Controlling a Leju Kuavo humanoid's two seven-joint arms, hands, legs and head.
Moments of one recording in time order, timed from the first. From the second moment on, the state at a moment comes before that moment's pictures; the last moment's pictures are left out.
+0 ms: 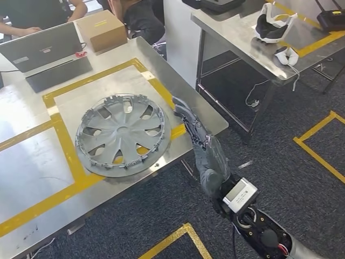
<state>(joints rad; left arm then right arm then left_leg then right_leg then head) -0.07 0.13 -0.55 -0.18 0.73 0.19 0.05 -0.17 -0.10 0.57 -1.89 -0.05 -0.26 -0.49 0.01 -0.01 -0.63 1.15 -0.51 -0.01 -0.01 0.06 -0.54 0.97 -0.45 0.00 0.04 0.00</state>
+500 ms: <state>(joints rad) -0.08 0.13 -0.56 -0.18 0.74 0.20 0.05 -0.17 -0.10 0.57 -1.90 -0.05 -0.25 -0.49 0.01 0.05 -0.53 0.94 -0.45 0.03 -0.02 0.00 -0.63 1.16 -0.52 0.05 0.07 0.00</state>
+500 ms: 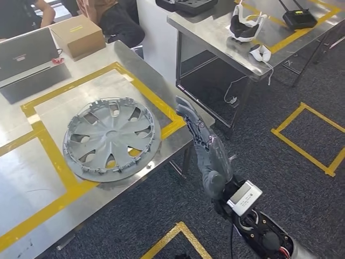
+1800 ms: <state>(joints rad) -0.08 0.11 -0.60 -0.18 0.73 -0.01 0.15 -0.20 -0.10 0.58 -1.90 -0.06 -0.24 -0.49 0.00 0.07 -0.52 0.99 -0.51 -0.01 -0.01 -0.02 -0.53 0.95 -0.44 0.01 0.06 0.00</state>
